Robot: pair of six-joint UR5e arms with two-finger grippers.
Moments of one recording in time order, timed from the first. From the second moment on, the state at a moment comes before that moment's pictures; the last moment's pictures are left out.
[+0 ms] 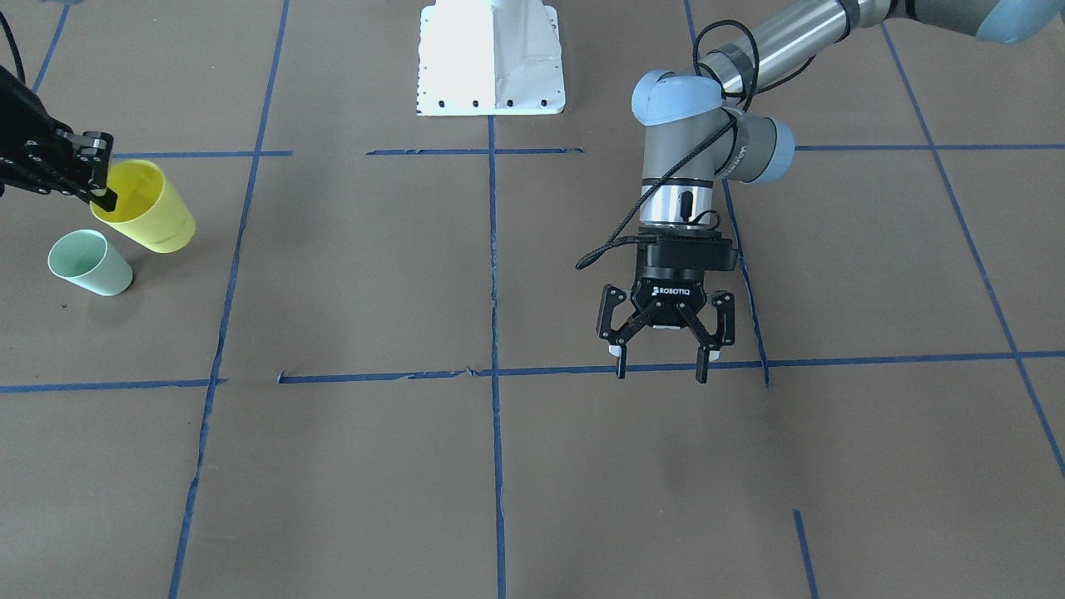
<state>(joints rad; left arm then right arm) -0.61 -2.14 -1.52 -2.26 -1.09 -0.99 1.14 -1.35 2.10 -1.94 2.33 0.49</state>
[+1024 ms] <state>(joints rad) -0.61 -2.14 -1.52 -2.26 -1.10 -0.99 1.19 -1.60 1.94 -1.64 2.32 0.31</state>
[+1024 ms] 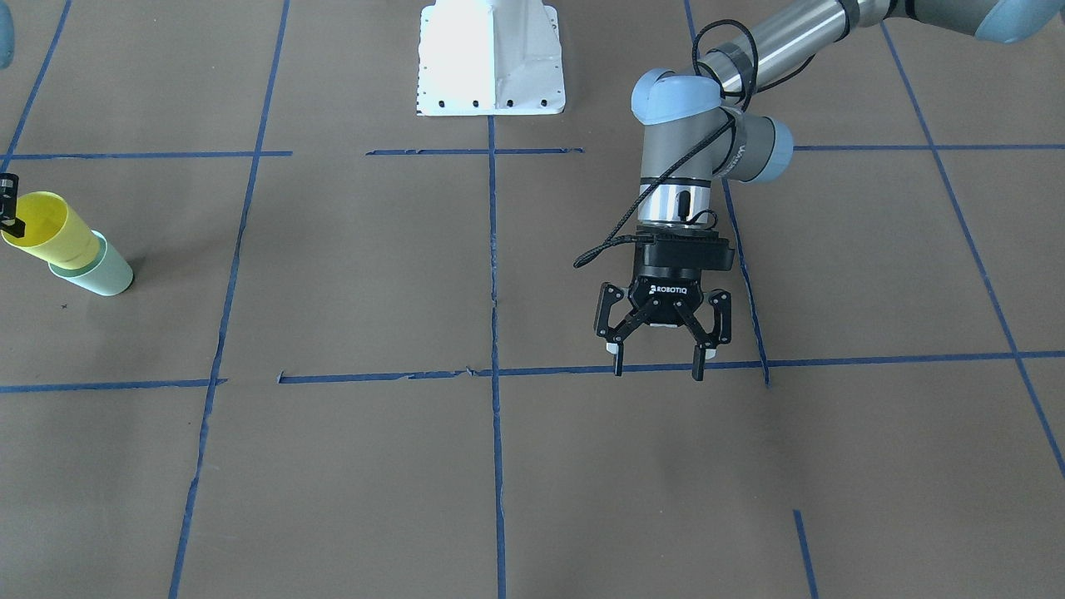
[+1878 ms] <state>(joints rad) -0.60 -2.14 -1.52 -2.26 -1.10 -0.99 1.19 -1.60 1.91 -1.64 2.28 0.26</state>
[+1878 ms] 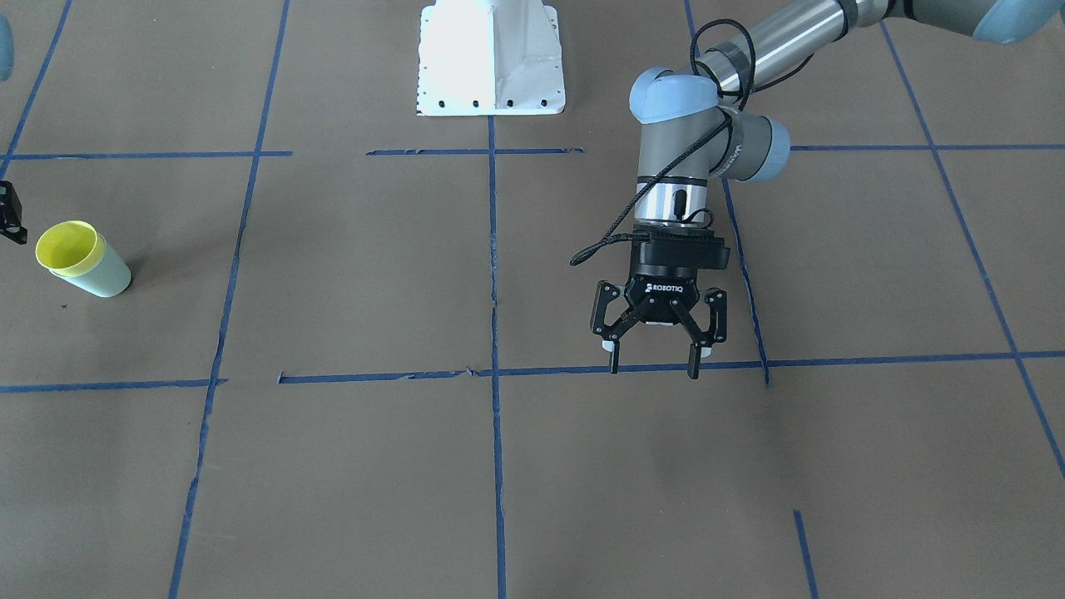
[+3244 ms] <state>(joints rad) -0.89 -1.99 -1.56 -2.00 -1.82 -0.62 1.47 -1.81 1.91 -1.64 2.29 -0.04</state>
